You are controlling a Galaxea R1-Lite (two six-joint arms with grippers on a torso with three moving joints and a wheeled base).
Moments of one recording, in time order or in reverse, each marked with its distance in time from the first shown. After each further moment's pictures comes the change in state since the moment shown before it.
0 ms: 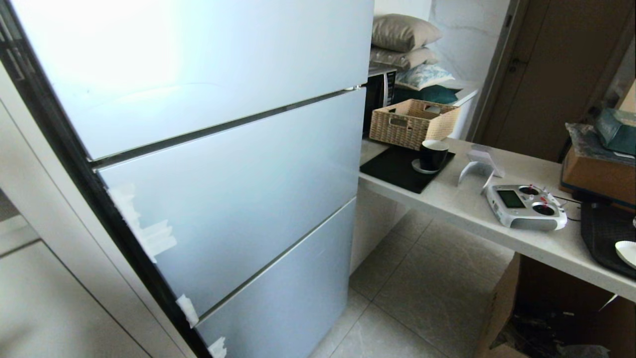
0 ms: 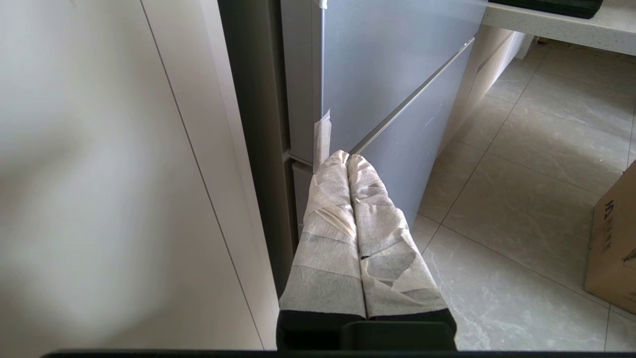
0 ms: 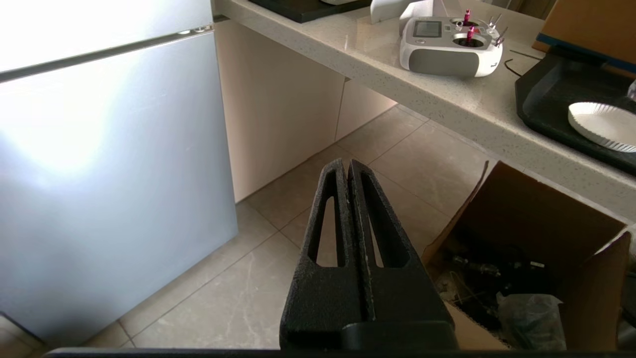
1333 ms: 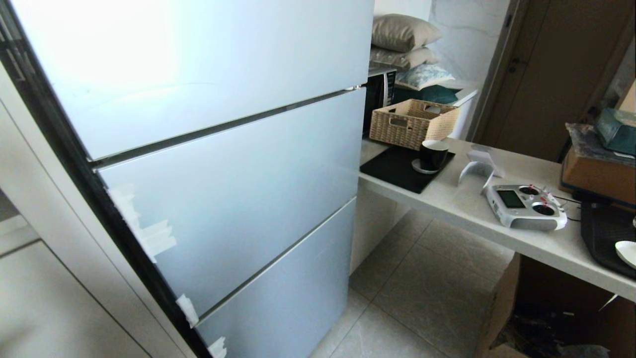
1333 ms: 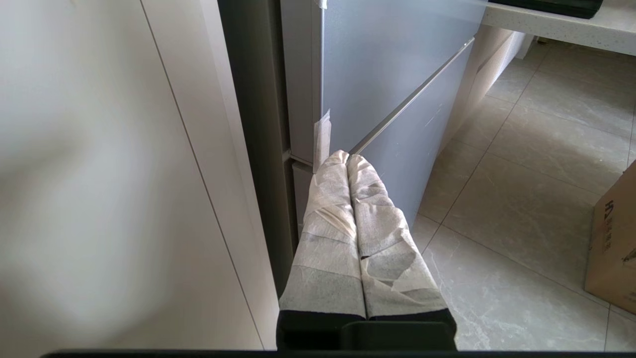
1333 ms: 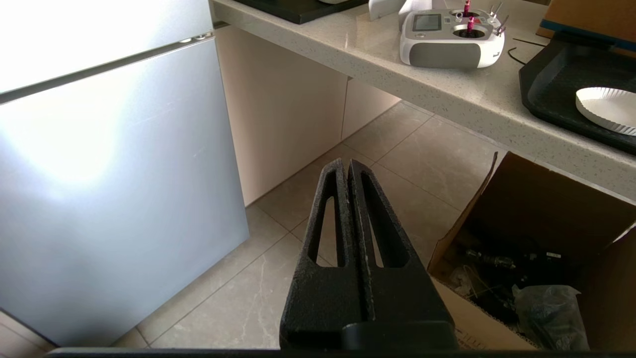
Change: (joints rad) left arm 0.000 0.000 0.000 0.000 0.000 0.000; right arm 0.000 0.000 0.000 0.001 -0.008 0.055
